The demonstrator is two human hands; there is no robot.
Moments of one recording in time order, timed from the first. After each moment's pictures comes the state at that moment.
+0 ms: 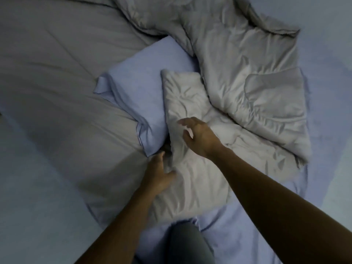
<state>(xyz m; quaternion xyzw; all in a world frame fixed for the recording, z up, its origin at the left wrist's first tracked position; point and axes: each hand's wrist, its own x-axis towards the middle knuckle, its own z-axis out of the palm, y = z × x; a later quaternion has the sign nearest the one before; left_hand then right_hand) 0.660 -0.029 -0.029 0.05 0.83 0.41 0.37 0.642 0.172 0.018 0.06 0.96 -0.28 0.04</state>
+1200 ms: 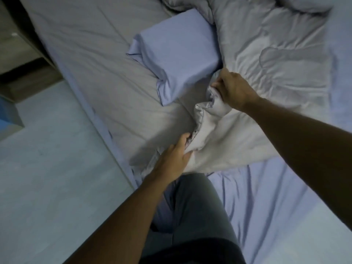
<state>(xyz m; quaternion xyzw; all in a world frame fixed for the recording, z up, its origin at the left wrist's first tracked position) 0.878 -0.062 0.018 0.17 0.88 0.39 0.21 0.759 0.209 0.066 -0.07 0.97 -0.20 -0.08</state>
